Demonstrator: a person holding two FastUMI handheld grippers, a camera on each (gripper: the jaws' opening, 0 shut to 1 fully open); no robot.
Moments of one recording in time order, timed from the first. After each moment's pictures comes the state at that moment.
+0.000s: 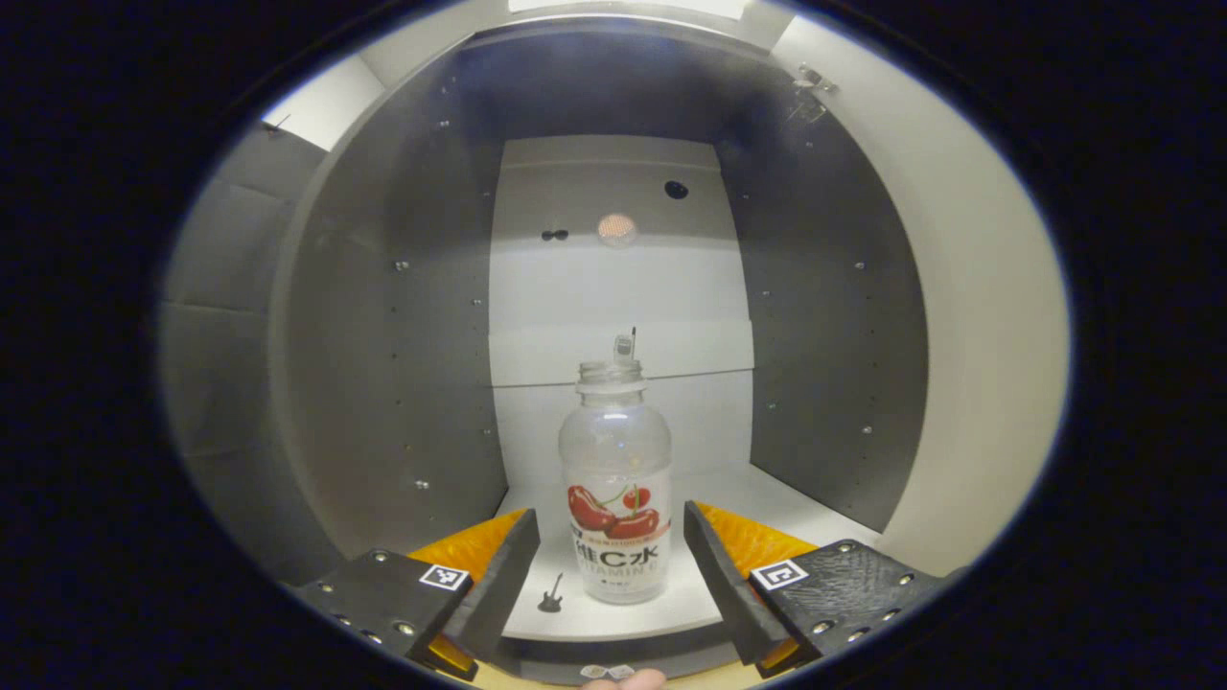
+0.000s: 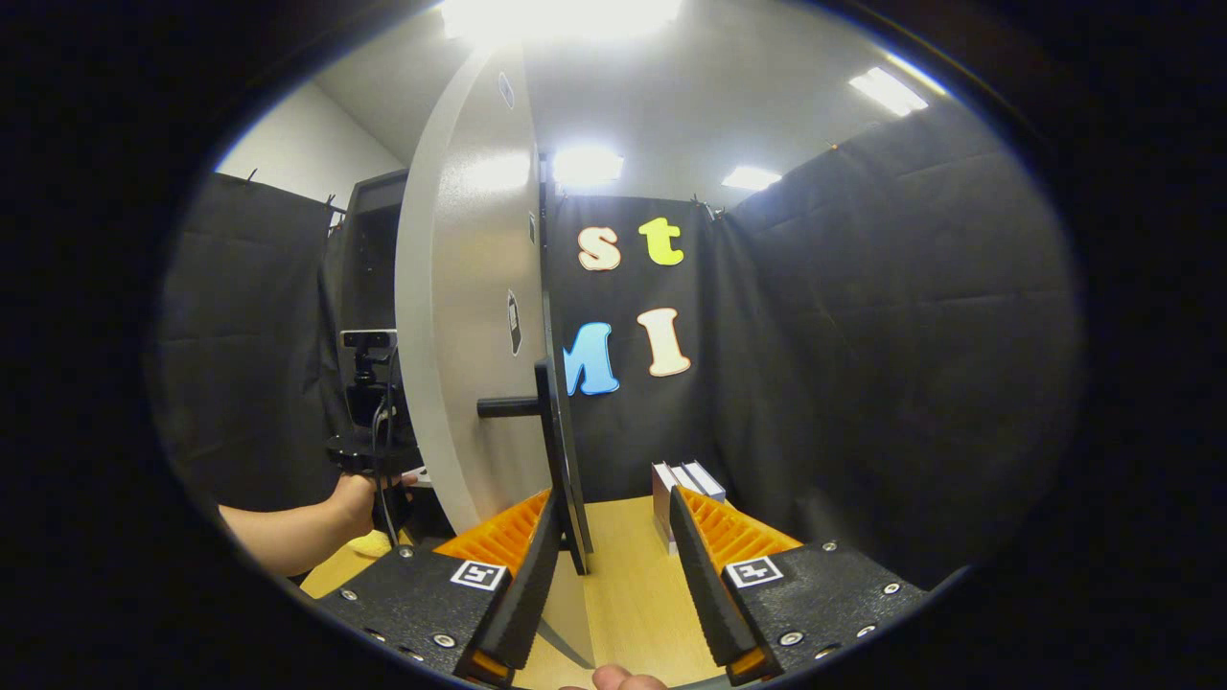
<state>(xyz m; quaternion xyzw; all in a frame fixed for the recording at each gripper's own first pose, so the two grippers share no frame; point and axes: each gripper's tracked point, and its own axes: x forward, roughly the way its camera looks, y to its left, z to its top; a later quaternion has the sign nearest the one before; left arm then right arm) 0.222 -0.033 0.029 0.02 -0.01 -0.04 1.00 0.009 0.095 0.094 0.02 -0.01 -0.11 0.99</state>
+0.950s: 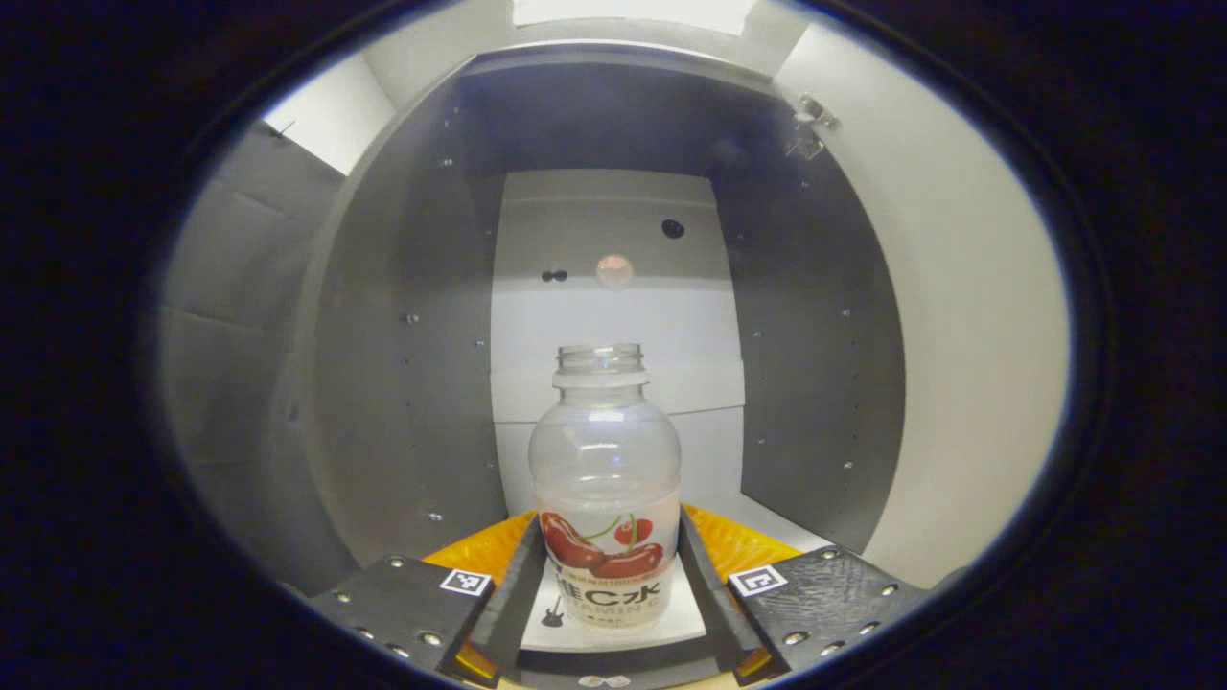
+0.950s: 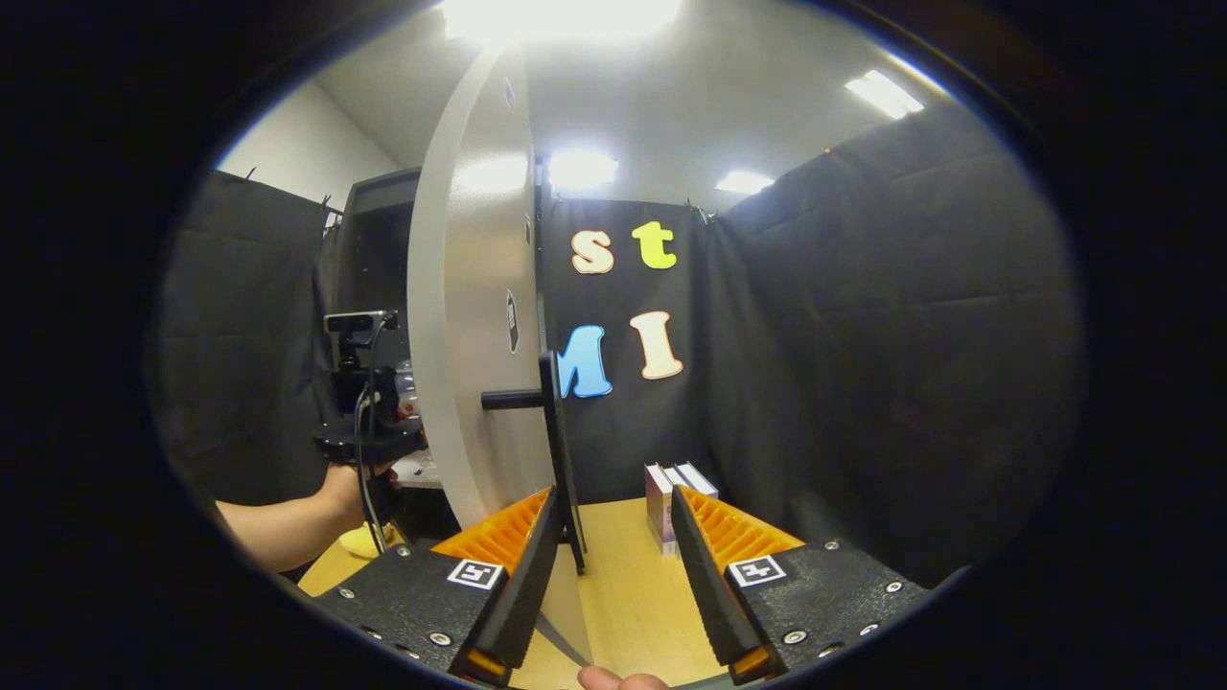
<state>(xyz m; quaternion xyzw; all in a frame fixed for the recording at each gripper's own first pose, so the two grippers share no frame) 0.177 -0.019 0.068 0.02 -0.06 -0.03 1.00 -0.113 -0.110 -0.054 0.02 -0.02 -0.12 0.99</state>
